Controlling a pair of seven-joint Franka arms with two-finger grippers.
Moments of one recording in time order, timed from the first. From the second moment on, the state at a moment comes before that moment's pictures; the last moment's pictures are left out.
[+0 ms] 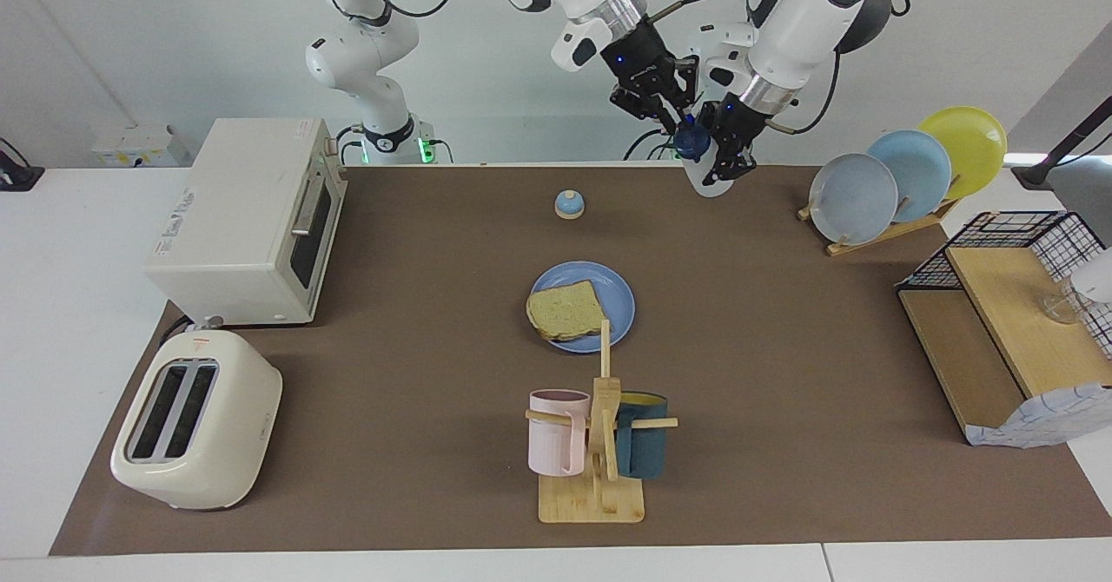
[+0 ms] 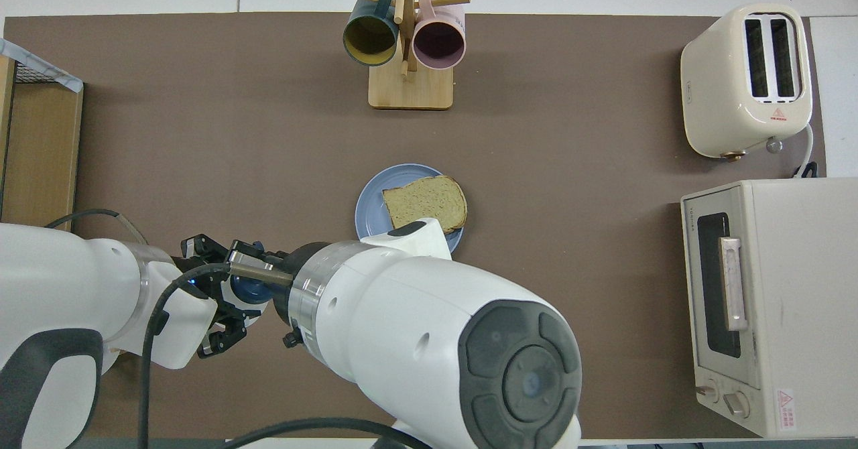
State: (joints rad) left arm -0.10 -0.39 -0.23 -2.21 -0.32 1.79 1.12; right arm 0.78 0.08 0.02 -1.64 0.39 2.28 1.04
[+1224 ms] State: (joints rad) left arm -0.10 -0.40 -0.23 -2.21 -0.34 1.80 1.11; right arm 0.48 0.08 0.00 -1.55 0.32 1.94 0.81
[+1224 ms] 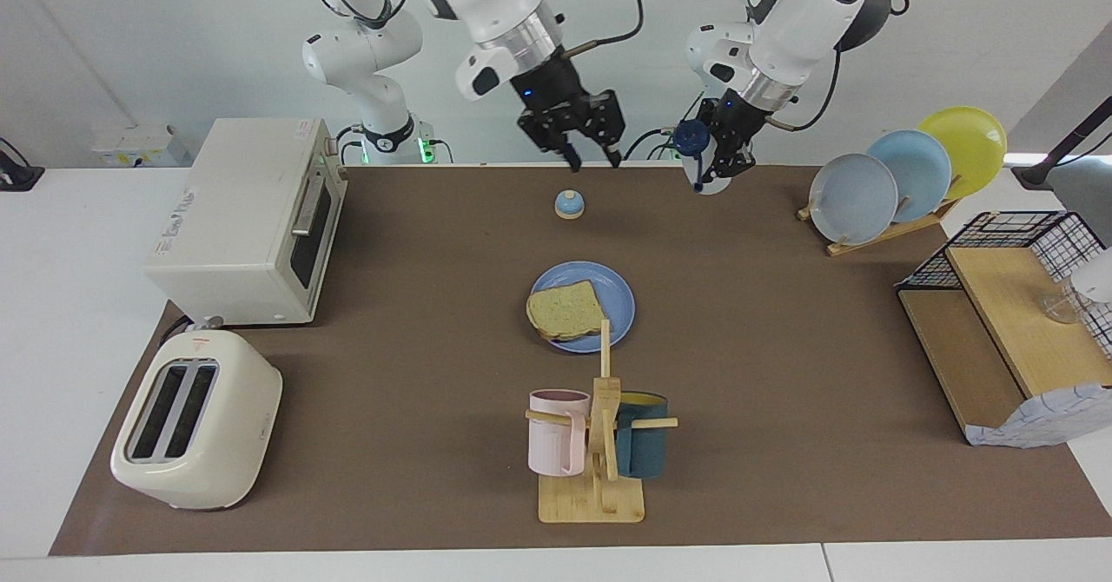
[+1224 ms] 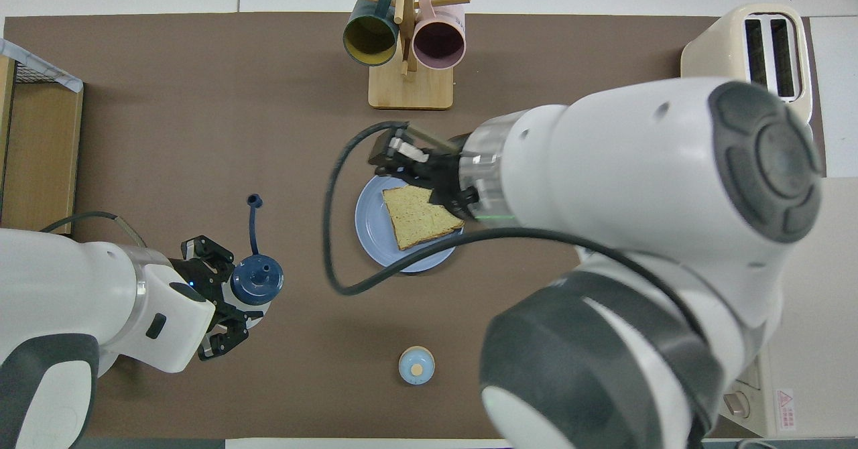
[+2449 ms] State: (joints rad) left arm -0.27 0.07 -0.42 -1.94 0.39 1.86 0.46; right arm -0.02 -0.04 -0.01 -1.63 0.04 1.49 0.15
